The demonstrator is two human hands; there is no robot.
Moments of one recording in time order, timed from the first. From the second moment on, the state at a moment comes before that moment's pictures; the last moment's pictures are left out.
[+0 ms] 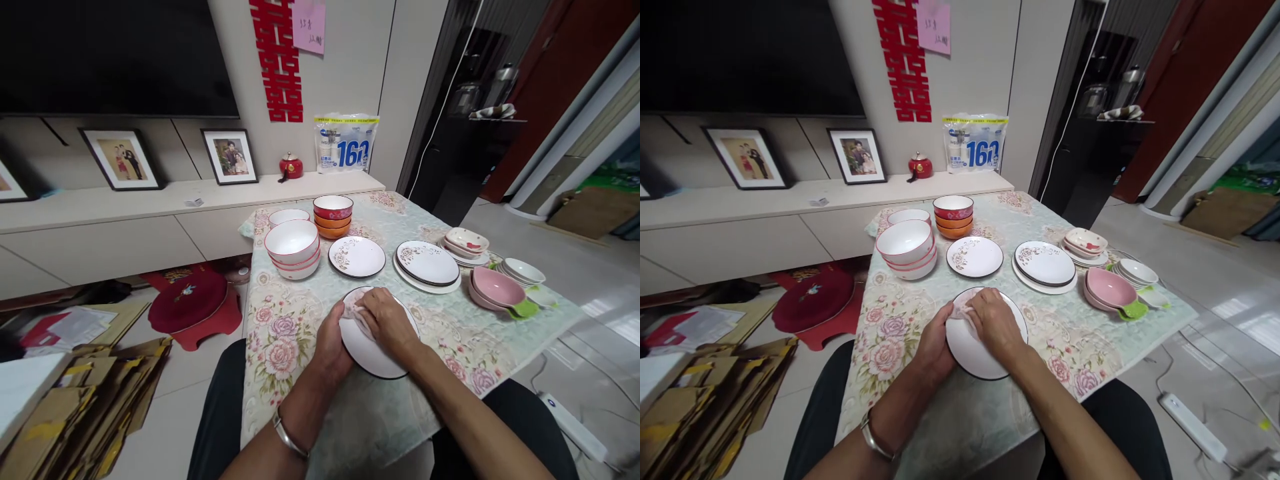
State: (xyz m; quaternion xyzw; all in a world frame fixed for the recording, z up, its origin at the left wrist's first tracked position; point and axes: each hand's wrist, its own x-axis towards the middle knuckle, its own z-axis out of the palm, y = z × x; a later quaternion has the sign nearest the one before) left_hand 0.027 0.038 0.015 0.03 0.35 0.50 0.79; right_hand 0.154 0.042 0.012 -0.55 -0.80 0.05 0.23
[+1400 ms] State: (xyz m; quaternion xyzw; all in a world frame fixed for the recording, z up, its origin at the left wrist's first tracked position) left_hand 0.029 0.030 0.010 0.08 0.41 0.51 0.75; right_hand 0.138 0.040 0.027 -0.62 -0.77 0.03 0.14
